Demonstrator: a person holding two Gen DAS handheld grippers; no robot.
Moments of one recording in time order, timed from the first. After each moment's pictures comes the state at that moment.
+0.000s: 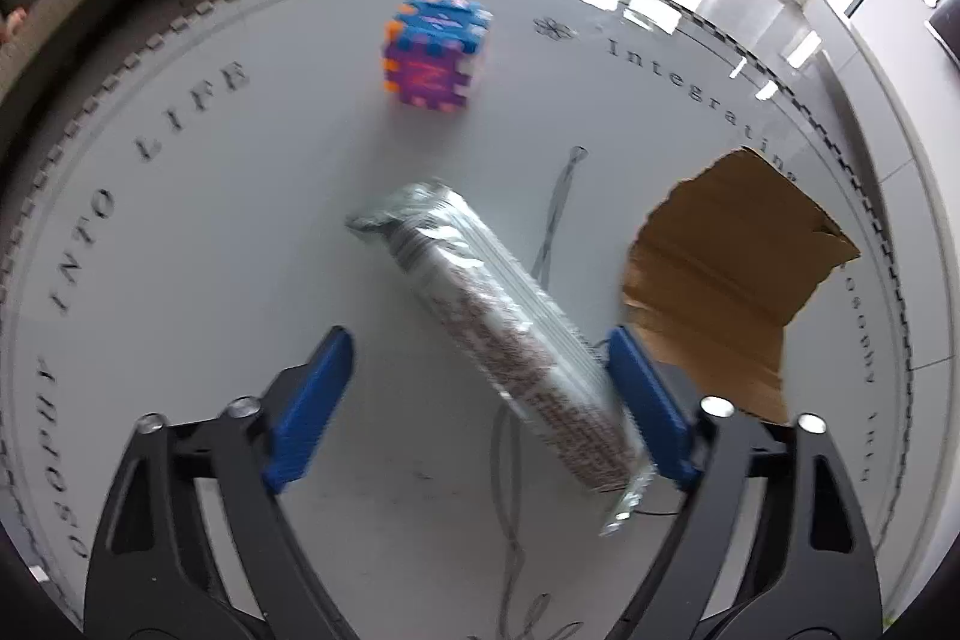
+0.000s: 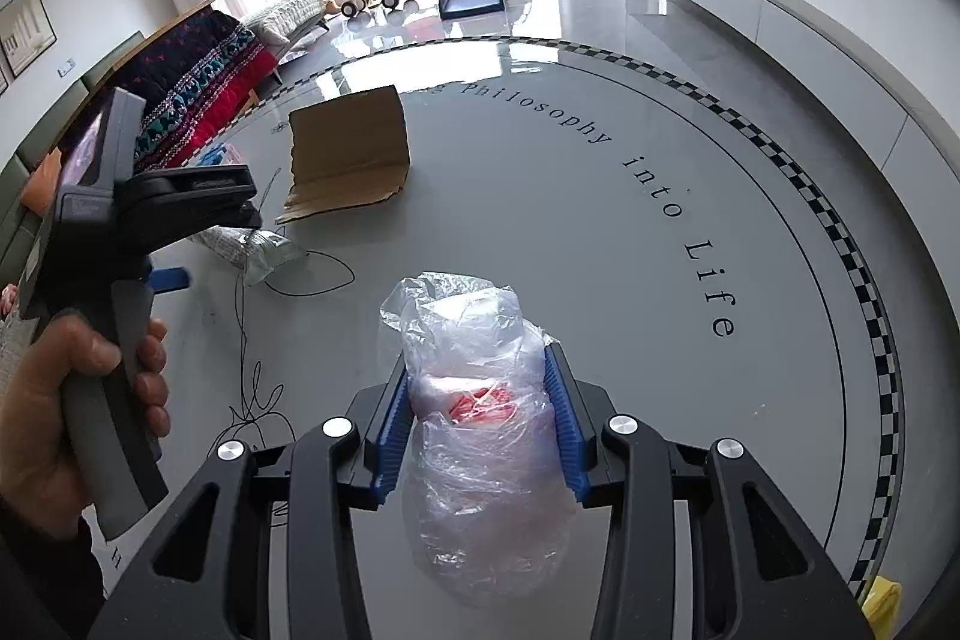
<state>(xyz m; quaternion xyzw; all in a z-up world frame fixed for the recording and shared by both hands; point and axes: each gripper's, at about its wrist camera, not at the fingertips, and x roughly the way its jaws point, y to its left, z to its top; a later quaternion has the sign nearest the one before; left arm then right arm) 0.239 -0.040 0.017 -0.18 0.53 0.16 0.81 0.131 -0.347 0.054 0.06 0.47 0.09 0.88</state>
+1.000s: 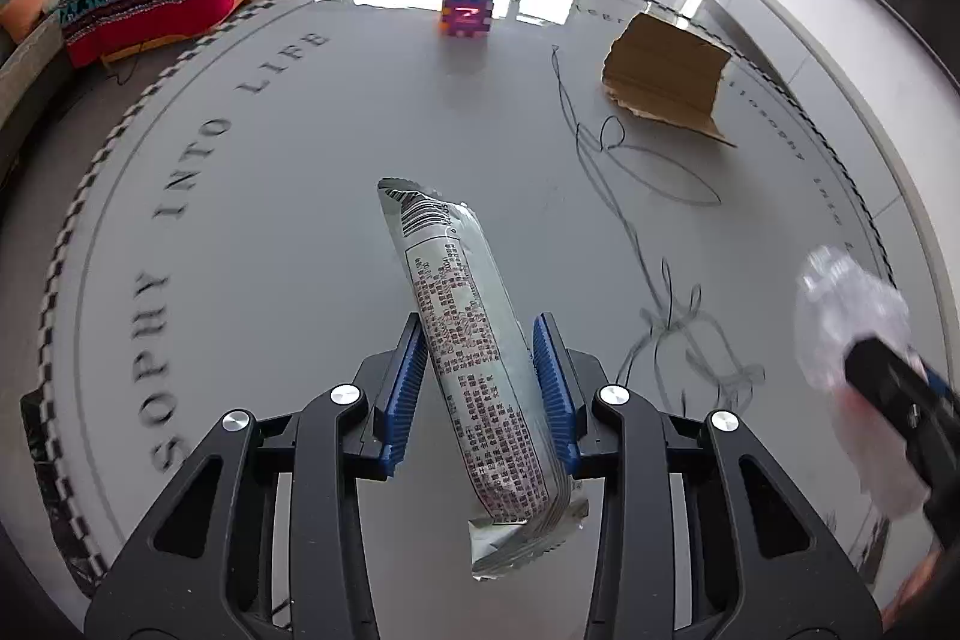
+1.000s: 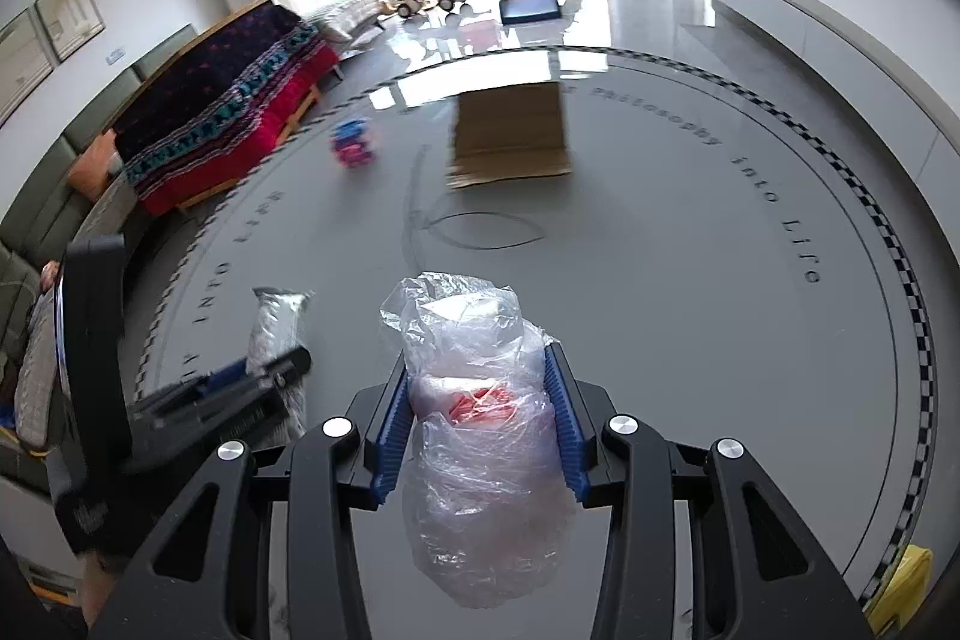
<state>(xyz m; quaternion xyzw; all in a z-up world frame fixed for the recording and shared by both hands) 0.075 -0.010 0.039 -0.09 0.50 0.04 0.86 0.061 -0.263 0.097 0.06 0.46 0.15 0.88</state>
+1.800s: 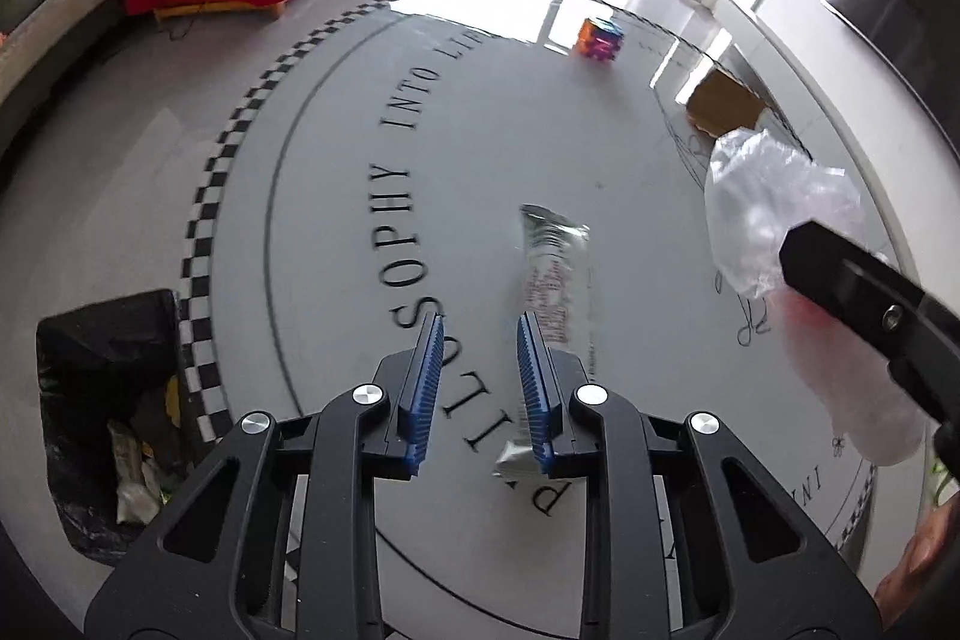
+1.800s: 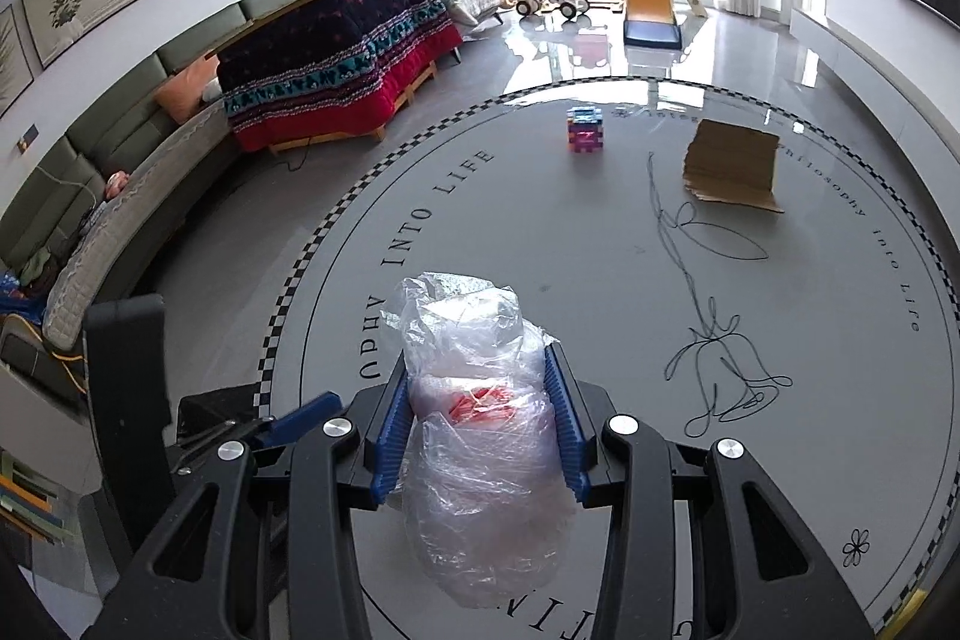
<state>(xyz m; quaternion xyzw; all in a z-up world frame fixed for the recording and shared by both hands) -0.027 0.088 0.055 -0.15 0.47 0.06 0.87 -0.011 -0.129 0.136 0.01 0.43 0.24 0.87</state>
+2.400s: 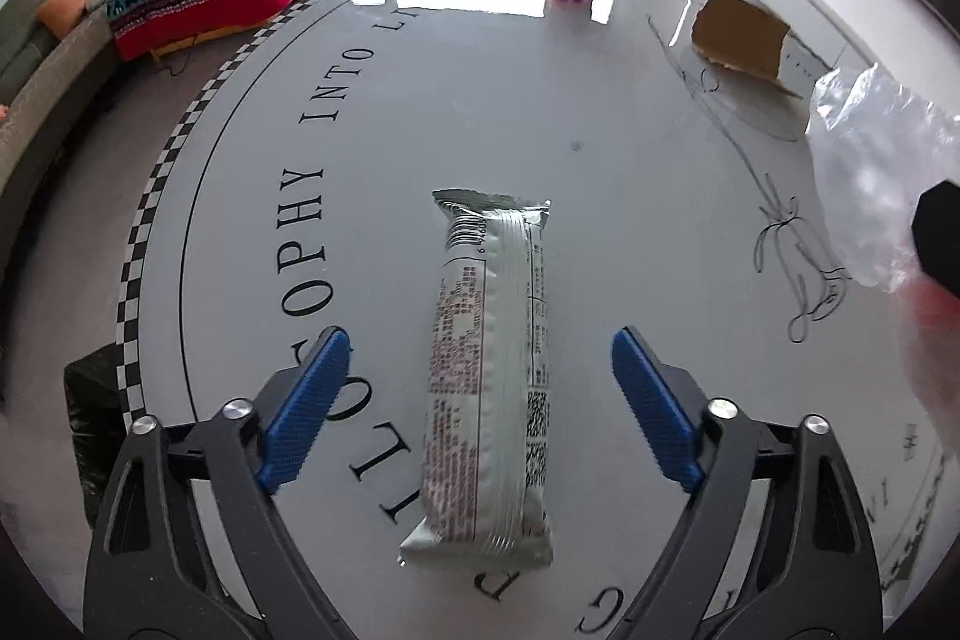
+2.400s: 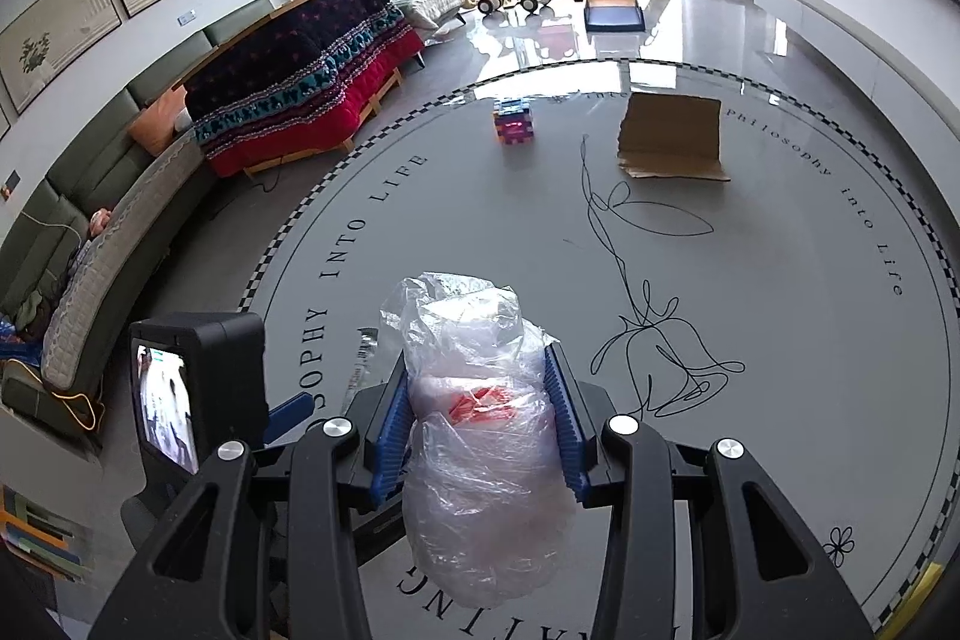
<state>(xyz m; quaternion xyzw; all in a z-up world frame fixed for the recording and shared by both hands) 0.019 0.040 0.015 -0.06 0.50 0.09 0.86 0.014 -0.176 0.116 0.04 0.44 0.22 0.87</state>
